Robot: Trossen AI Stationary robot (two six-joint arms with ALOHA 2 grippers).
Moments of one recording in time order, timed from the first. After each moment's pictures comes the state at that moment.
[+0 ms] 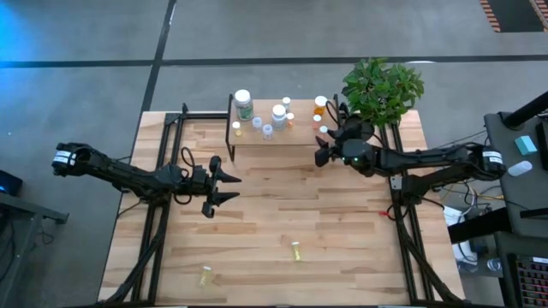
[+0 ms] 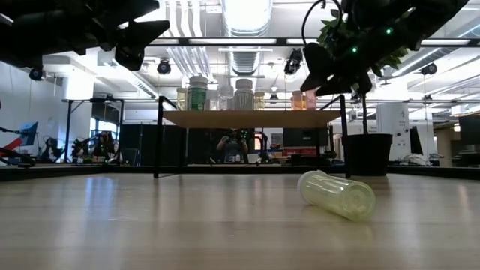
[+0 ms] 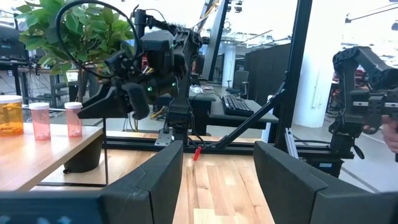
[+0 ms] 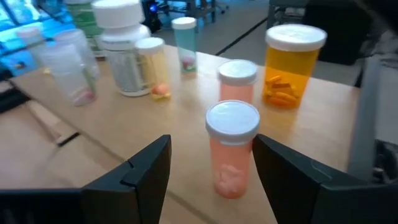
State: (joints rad) left arm -0.13 0.93 0.20 0.93 -0.08 -0.07; right arm -0.19 1.20 0.60 0.21 0.65 0.34
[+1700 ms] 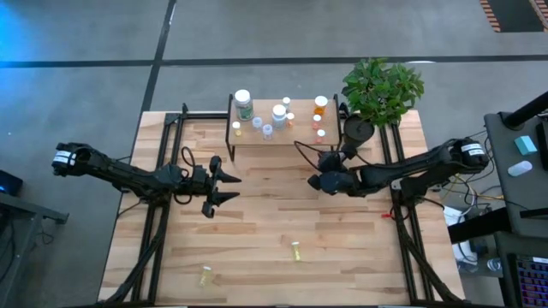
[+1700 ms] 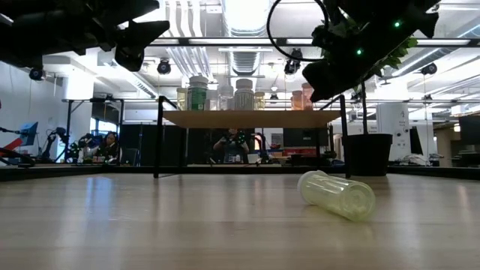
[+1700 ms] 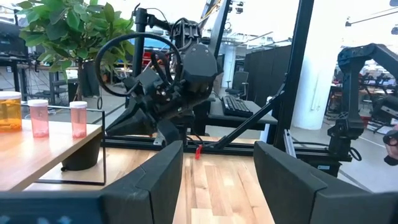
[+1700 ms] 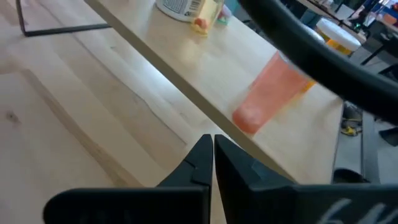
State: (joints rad) left arm -0.13 0.93 0.20 0.93 -0.08 -0.09; right arm 0.10 1.39 0.76 -0.19 0.96 0.30
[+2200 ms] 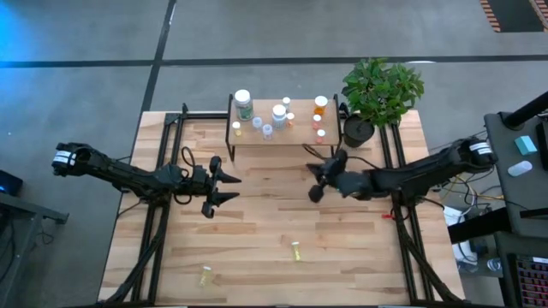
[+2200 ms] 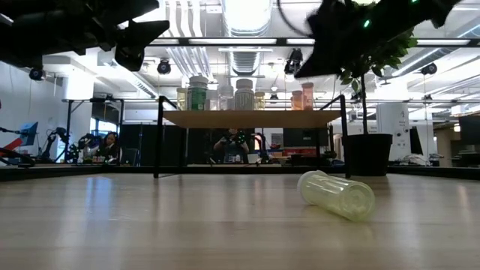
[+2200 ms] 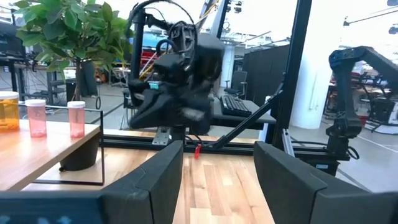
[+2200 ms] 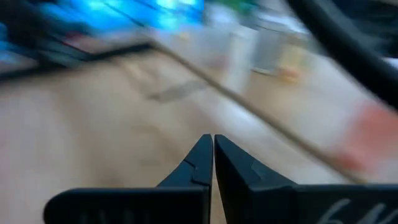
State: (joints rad) left arm -0.13 0.93 0.20 0.93 -0.07 -0.09; right arm 0.17 1.31 0.68 0.16 0.77 0.27
